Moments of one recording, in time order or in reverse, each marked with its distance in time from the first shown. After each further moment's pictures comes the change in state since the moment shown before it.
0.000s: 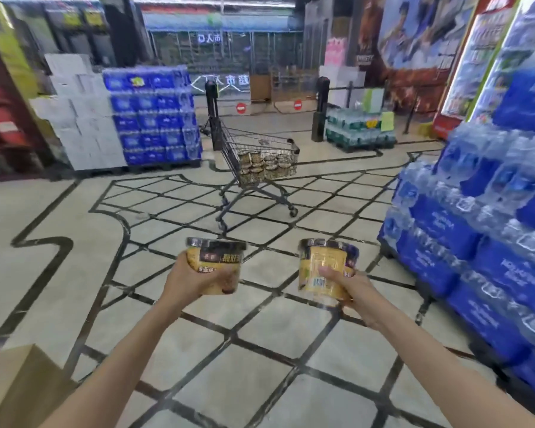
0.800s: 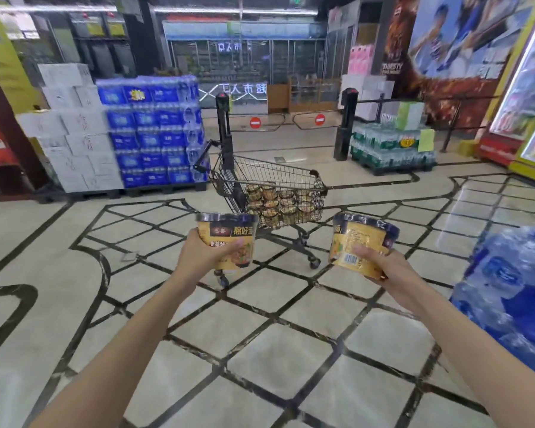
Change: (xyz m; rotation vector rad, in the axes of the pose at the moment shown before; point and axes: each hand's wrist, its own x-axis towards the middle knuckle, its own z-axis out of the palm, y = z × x) left_hand 0.616 0.059 0.055 -0.144 0.103 -0.021; right_hand 0.589 -0.229 -0.007 0.030 -0.015 -0.174
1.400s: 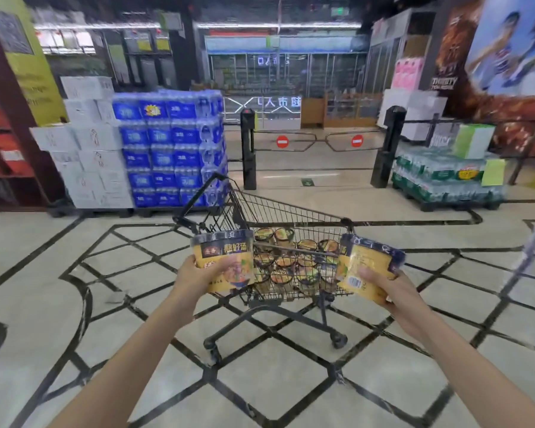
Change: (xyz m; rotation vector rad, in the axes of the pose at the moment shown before) left_hand 0.441 -0.001 0.114 -0.204 0.114 -0.154; right_hand 0.497 -0.050 -0.008 0.006 -0.083 -0.030
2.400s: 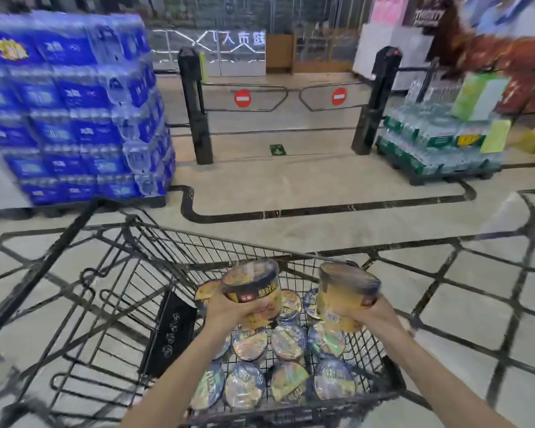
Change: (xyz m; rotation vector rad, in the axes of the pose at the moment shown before) left_hand 0.593 -0.091 0.265 0.164 -0.110 -0.218; right_hand 0.605 0.089 -0.039 -0.295 0.154 0.267
